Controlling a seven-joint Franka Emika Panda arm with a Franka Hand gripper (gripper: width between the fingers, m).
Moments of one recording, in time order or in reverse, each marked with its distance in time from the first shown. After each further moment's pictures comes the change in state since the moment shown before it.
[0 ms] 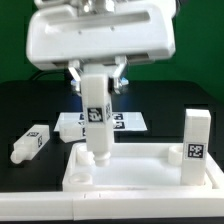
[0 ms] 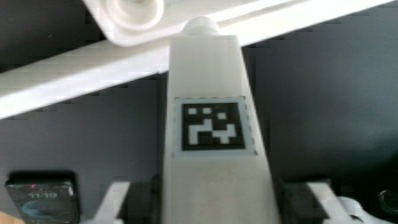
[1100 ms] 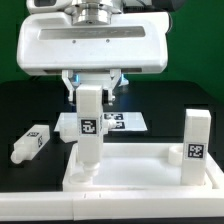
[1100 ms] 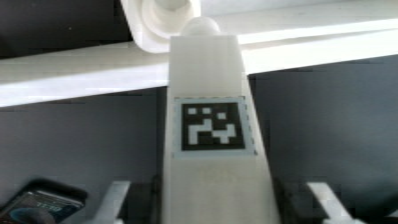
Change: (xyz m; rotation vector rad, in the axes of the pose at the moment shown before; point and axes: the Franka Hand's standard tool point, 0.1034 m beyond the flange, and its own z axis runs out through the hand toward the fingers) arm -0.021 0.006 0.018 -0.014 -0.045 -0.168
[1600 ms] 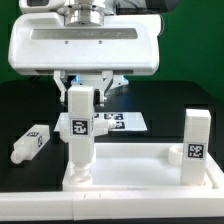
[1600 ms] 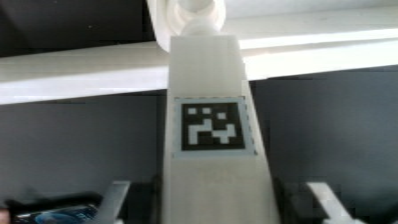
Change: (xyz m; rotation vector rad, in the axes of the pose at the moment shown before) arm -0.002 0.012 0.002 -0.010 -0.008 -0.031
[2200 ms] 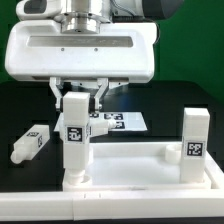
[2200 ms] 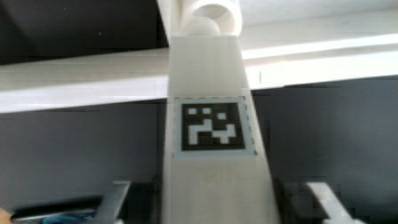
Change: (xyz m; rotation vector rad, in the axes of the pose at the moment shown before) arm -0.001 0.007 0.010 -0.024 0.028 0.001
